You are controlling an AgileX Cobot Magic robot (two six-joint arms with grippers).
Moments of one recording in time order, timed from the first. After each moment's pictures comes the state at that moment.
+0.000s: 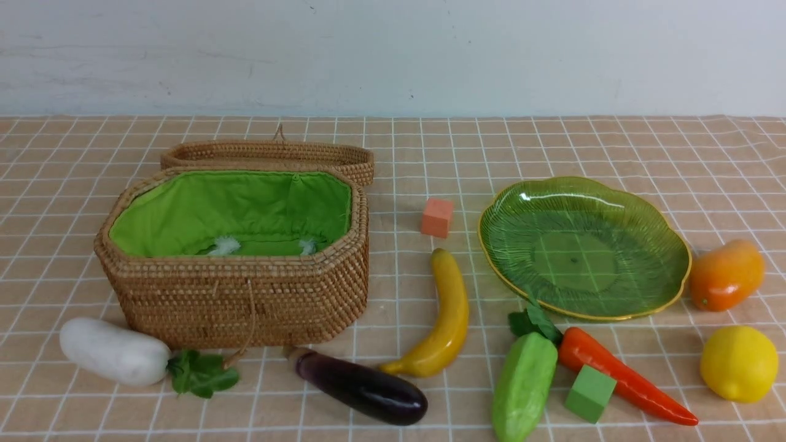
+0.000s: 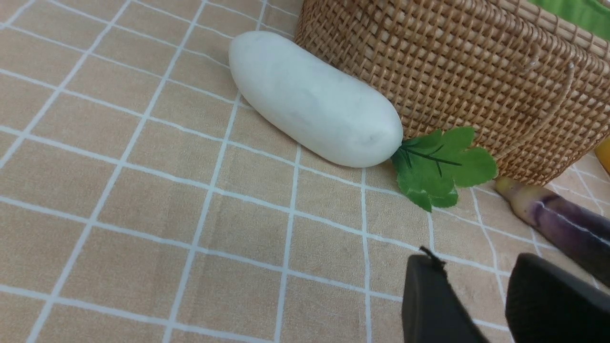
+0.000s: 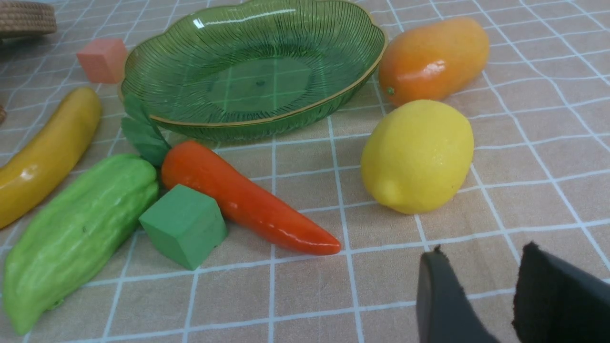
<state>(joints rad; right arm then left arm) -0.01 -0.01 0.02 0.04 0.38 0.09 -0.08 -0.01 0.03 -0.01 0.37 -0.43</state>
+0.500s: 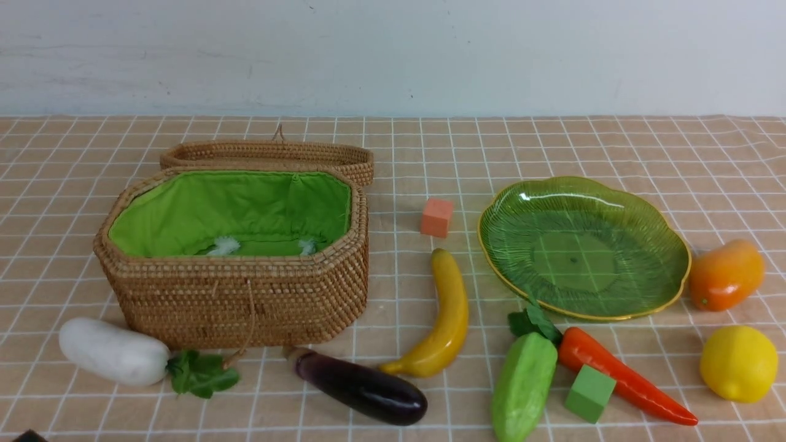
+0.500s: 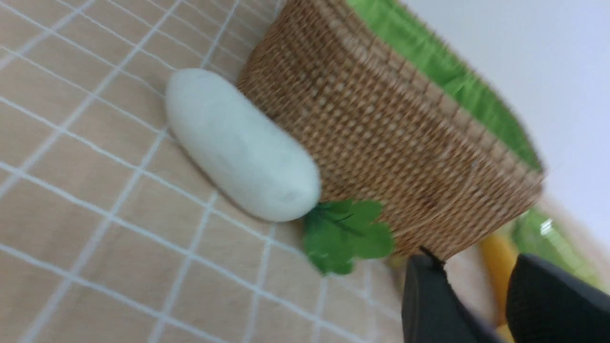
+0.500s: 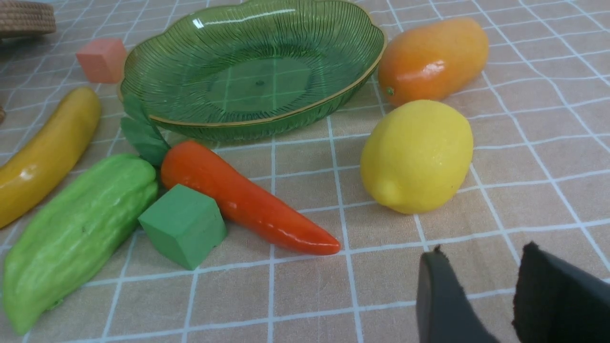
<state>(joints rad) -0.01 -0.01 0.02 0.04 0.38 0.09 -0.08 -0.01 0.03 -0.25 0.17 -0.58</state>
